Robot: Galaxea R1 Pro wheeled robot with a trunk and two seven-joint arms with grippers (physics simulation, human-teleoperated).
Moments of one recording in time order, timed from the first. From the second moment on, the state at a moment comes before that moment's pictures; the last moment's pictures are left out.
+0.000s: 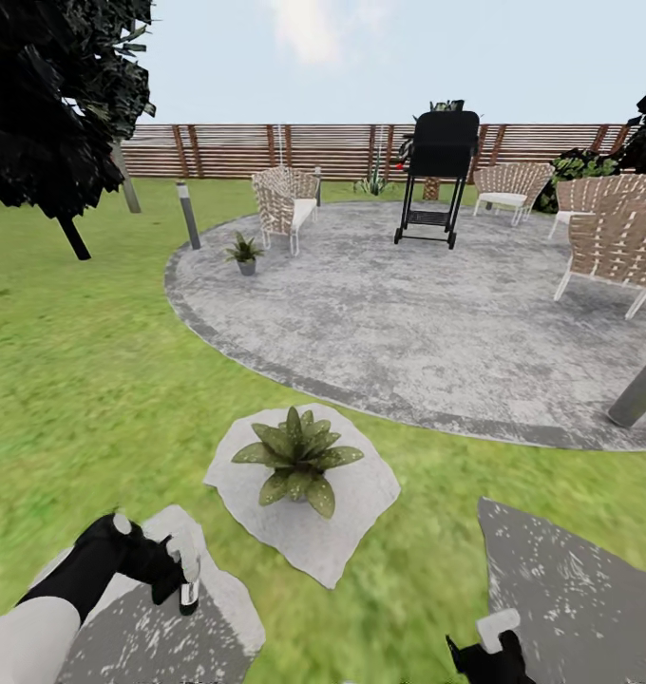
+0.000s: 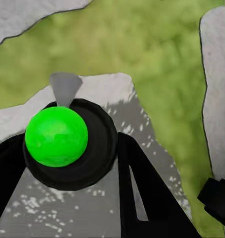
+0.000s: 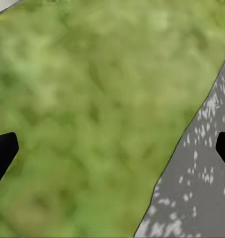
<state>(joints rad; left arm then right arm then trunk) -0.63 0.20 0.13 -0.64 -0.91 0.11 -1.15 -0.35 -0.07 -0.38 -0.34 0.55 -0.31 0.14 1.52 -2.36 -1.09</state>
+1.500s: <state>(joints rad) -0.60 0.05 -0.08 -0.53 -0.90 -0.23 -0.95 -0.38 0.13 -0.02 -0.64 0.68 -0.30 0.71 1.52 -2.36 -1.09</state>
